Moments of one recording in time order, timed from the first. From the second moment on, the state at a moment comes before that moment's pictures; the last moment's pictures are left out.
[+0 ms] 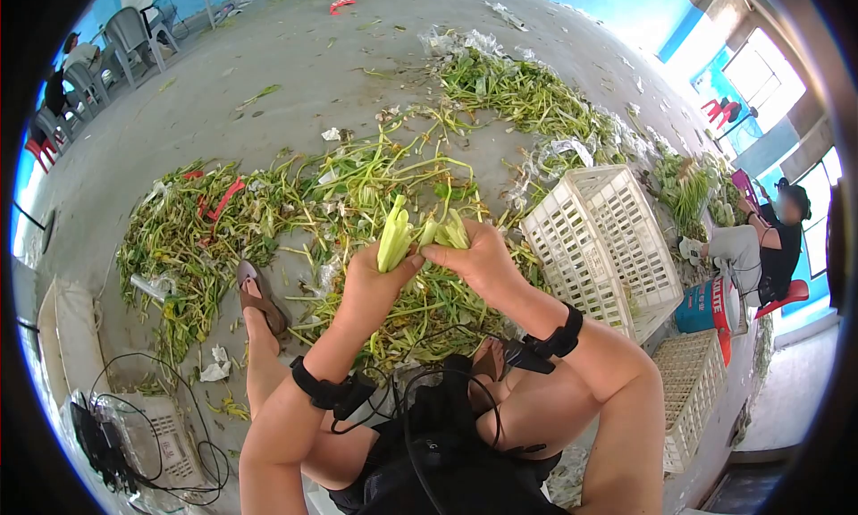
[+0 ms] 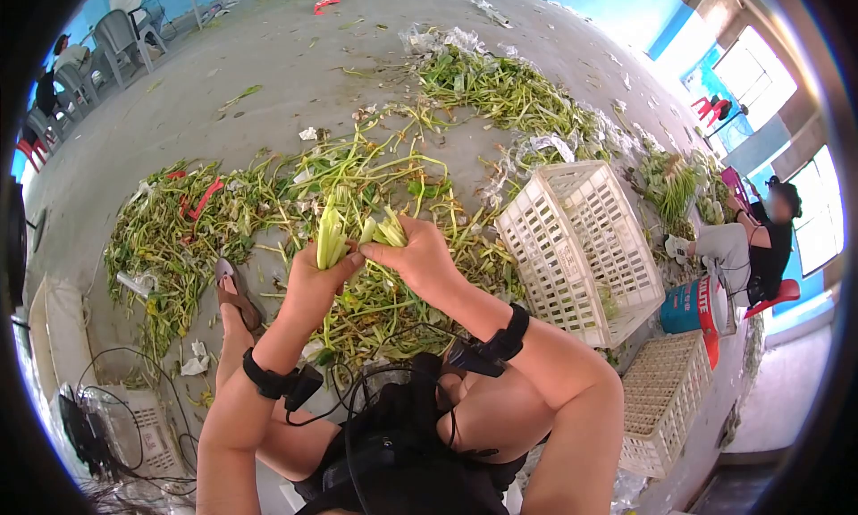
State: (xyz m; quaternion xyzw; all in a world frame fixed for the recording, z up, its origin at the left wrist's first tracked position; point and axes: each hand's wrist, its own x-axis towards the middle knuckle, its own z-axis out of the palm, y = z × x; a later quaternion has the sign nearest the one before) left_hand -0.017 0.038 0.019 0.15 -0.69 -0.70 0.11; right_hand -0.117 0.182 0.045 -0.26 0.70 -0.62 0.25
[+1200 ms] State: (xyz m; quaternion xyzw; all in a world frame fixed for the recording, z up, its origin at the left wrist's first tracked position) left_hand -0.017 0.034 0.019 0.17 -0.72 -0.66 0.13; right_hand -0.118 0.183 0.043 -0.25 0.74 -0.57 0.25
